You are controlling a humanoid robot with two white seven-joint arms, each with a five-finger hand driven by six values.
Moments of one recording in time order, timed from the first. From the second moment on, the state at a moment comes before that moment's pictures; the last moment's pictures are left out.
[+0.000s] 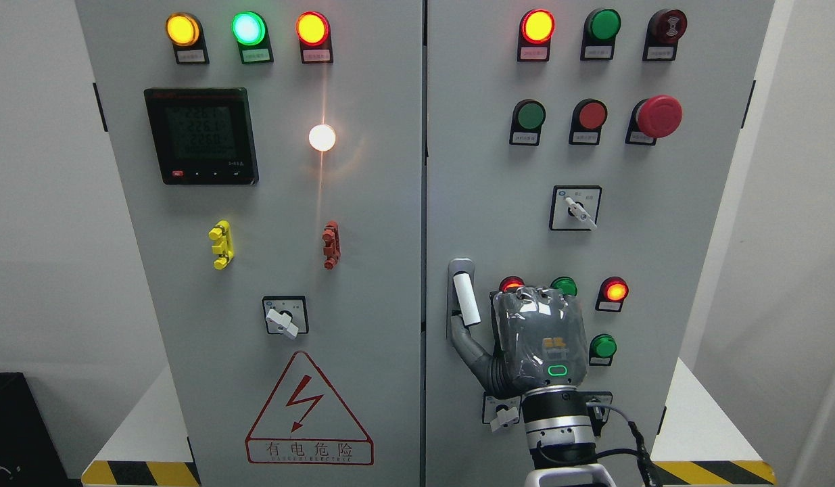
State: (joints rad) left arm 0.00 -0.10 -0.10 -0.07 0.07 -0.06 0.01; right arm -0.49 0.14 0.26 -1.74 1.50 0.20 -0.03
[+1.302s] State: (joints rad) left arm 0.00 -0.10 -0.10 -0.07 0.07 -0.06 0.01; right arm -0.49 0.13 0.25 -1.75 1.50 0.23 -0.04
